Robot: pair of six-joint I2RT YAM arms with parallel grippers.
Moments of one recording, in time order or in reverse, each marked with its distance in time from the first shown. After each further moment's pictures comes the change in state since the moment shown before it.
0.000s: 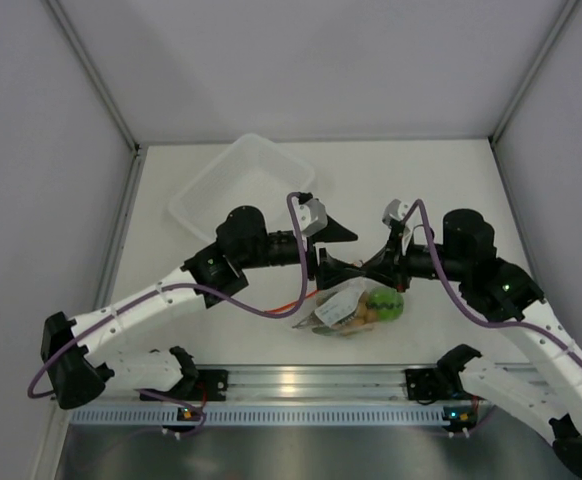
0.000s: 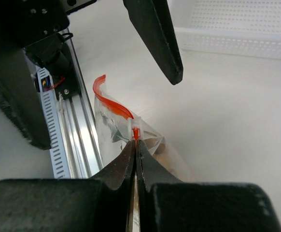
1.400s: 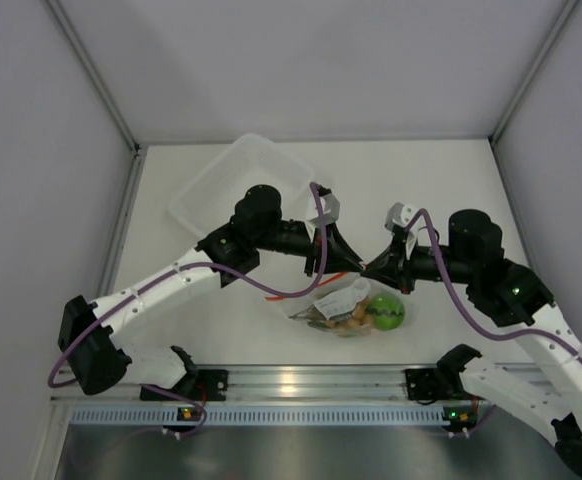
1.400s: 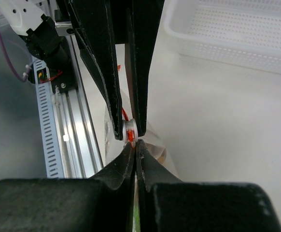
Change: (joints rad) left arm 0.089 0.146 0.122 -0.118 0.348 0.002; right arm 0.031 -0.008 0.076 -0.092 0.021 -0.101
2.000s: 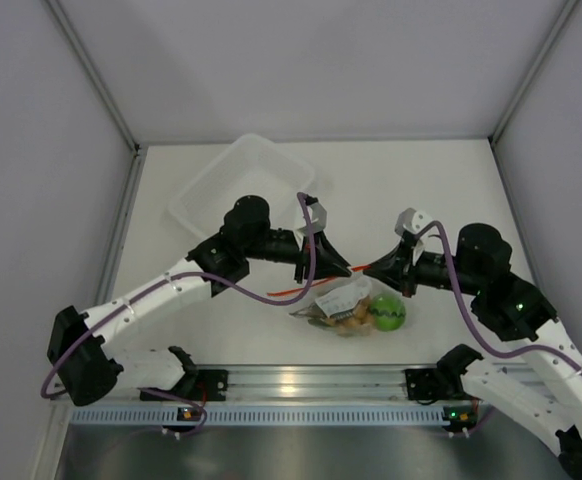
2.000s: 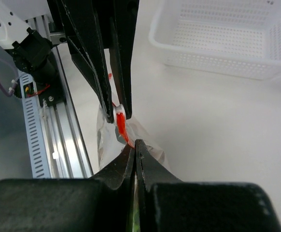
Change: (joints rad) left arm 0.023 -0.068 -0.106 0.024 -0.019 0.013; right arm 0.006 -0.095 -0.092 0.103 0.067 0.046
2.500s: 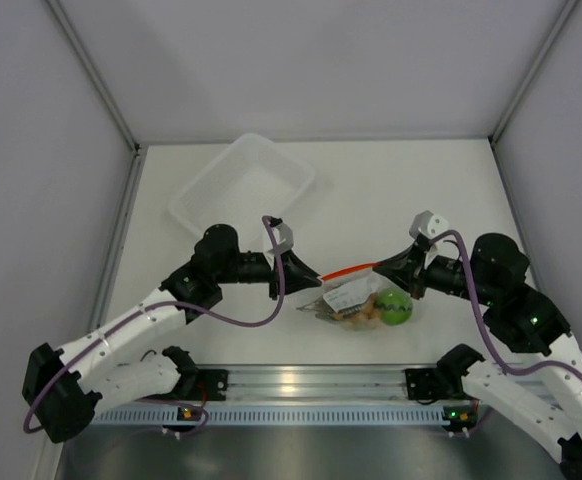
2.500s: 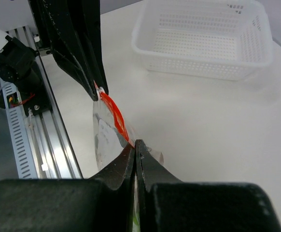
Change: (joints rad) left arm 0.077 -0.241 -0.289 0.018 -0.103 0.002; right arm 0.000 -0.075 -0.007 -0.005 0.092 0.010
